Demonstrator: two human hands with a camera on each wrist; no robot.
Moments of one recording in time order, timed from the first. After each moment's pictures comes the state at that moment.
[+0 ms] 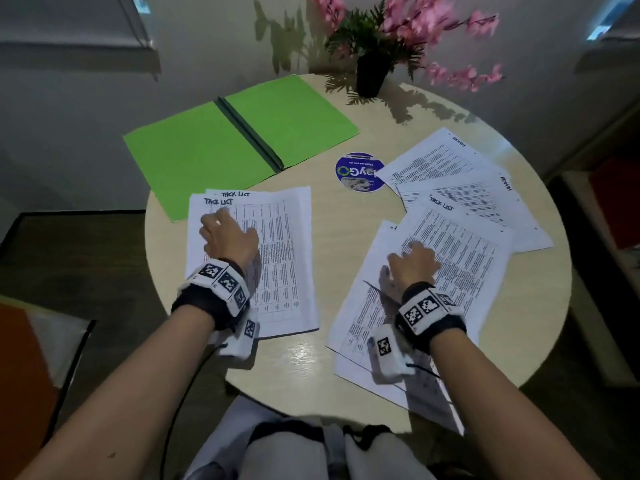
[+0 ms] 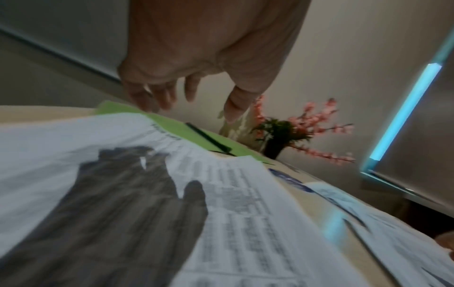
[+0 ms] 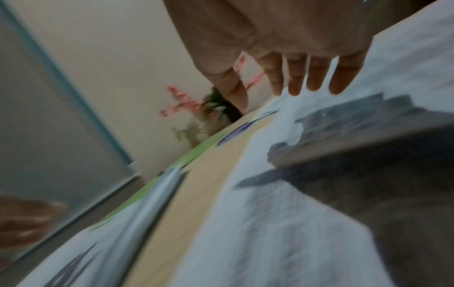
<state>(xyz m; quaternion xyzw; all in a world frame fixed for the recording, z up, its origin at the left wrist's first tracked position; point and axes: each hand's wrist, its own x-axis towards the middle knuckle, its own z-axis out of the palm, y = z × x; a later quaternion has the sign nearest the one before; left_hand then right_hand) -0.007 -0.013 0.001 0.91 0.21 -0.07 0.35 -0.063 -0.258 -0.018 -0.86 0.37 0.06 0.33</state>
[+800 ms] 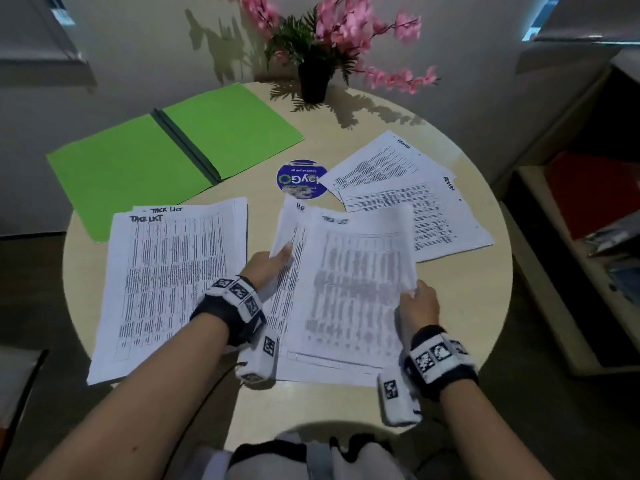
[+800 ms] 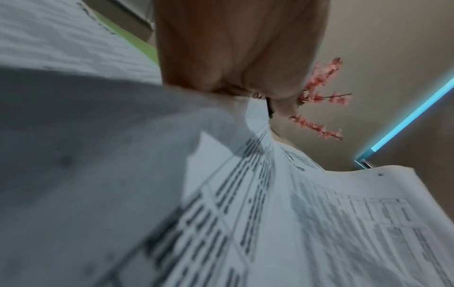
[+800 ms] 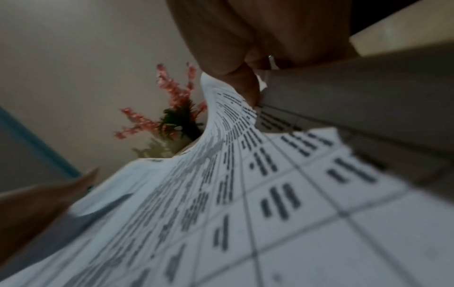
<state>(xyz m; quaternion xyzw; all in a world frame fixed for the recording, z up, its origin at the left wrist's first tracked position) -0.025 -0.146 -0.018 0.82 0.10 -0.30 0.48 -0.122 -0.371 -0.054 -0.81 0.42 0.04 0.41</state>
